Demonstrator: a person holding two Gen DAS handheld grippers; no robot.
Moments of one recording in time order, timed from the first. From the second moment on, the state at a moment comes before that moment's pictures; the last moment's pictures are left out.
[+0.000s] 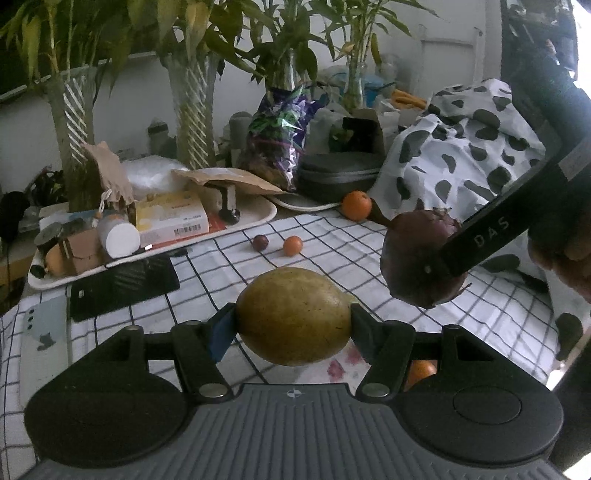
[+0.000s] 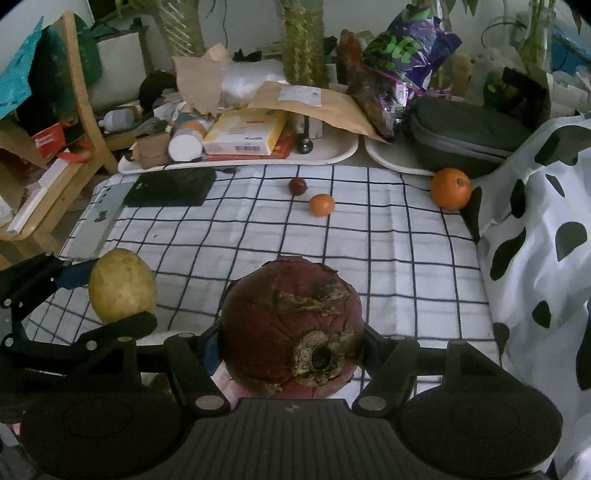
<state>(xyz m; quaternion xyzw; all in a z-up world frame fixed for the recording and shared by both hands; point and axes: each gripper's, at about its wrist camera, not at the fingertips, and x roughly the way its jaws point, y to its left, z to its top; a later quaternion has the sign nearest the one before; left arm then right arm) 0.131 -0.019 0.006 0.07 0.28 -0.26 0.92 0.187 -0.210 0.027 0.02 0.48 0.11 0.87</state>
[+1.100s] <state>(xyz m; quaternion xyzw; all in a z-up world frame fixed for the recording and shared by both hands) 0.051 -0.008 0.000 0.06 0.35 -0.27 0.90 0.116 -0.188 0.033 0.03 0.47 0.12 0.87</state>
